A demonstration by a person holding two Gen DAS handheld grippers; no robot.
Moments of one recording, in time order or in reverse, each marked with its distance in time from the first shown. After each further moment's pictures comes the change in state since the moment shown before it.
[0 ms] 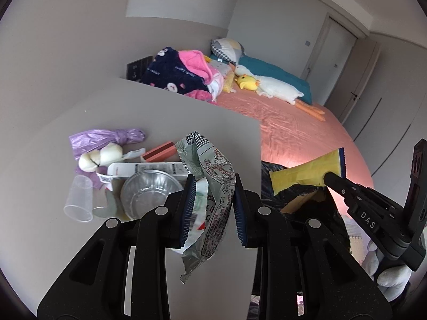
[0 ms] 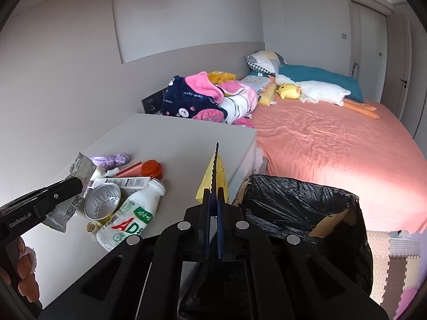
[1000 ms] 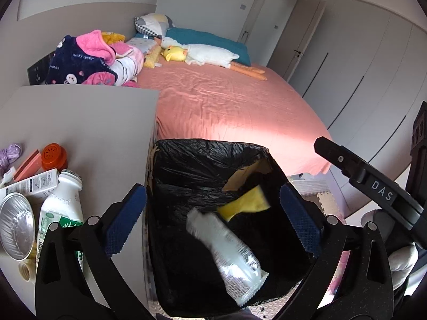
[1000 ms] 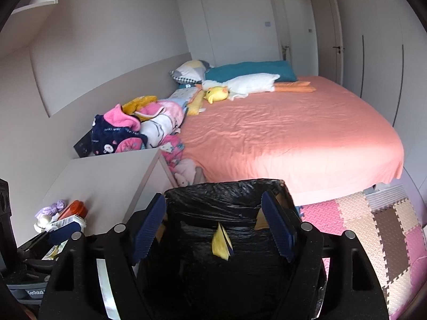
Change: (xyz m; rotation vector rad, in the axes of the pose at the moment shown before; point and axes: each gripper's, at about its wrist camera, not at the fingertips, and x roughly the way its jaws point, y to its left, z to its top) left arm 0.093 -0.123 -0.009 0.193 0.157 -0.279; right arm -0.034 -0.128 -0.014 0.272 -0.080 -0.251
